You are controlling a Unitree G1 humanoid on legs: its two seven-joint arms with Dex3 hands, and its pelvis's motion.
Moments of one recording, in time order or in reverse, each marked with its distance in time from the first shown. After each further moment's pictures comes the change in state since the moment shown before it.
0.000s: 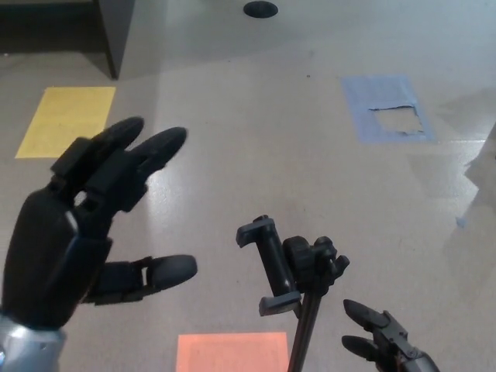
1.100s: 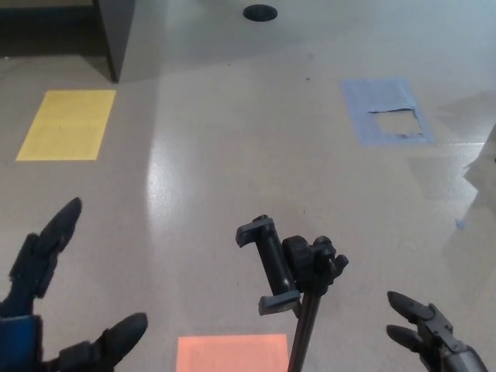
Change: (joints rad) left_arm 0.276 -0.262 0.109 0.097 -0.376 -0.002 -0.107; right_arm 0.010 -0.066 -0.084 -0.031 0.023 0.000 0.001
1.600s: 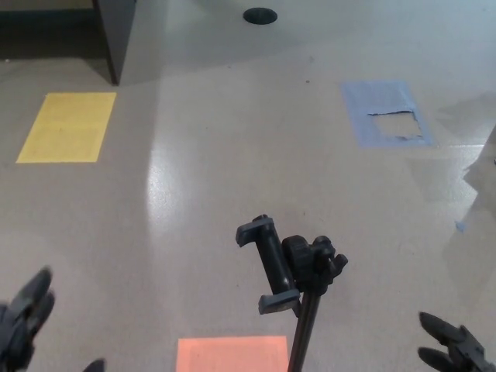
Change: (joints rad) left_arm 0.153 -0.010 0.010 0.039 -0.182 0.001 -0.076; right_arm 0.073 -0.052 -0.044 -0.018 0.001 0.000 -0.005
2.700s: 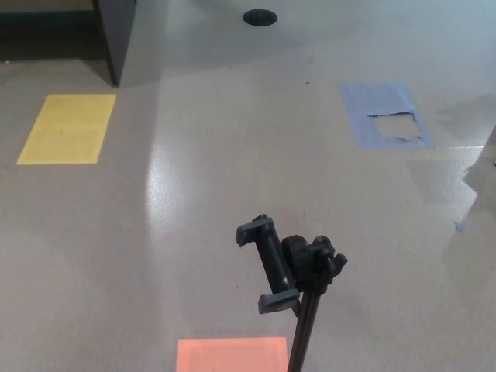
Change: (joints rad) left_arm 0.084 0.068 -0.127 0.479 -0.082 0.339 -0.057; right_arm 0.052 -0.026 -0.041 0.242 -0.064 0.238 -0.082
